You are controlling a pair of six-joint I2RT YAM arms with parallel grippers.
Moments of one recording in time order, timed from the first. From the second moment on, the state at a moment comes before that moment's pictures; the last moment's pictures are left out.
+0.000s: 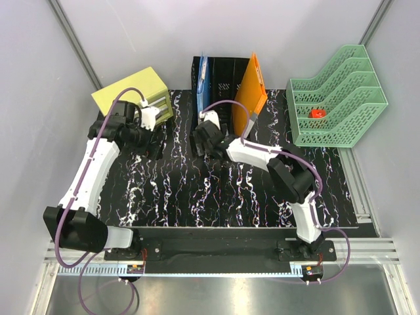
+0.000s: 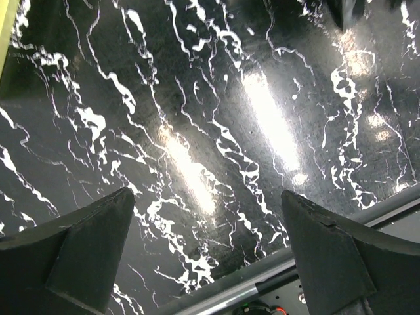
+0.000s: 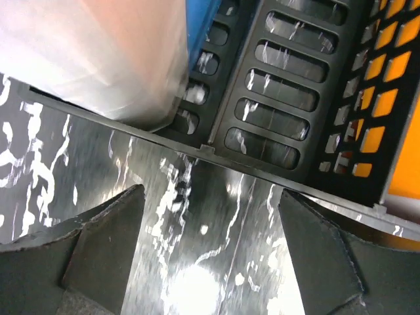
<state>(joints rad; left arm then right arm) -0.14 1.34 1.35 -1.02 0.24 0.27 0.80 2.07 1.50 -0.20 0.44 0.34</state>
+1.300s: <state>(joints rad) -0.08 1.28 1.25 -1.01 0.28 0.28 0.64 2.46 2.05 -0.37 0.27 0.52</state>
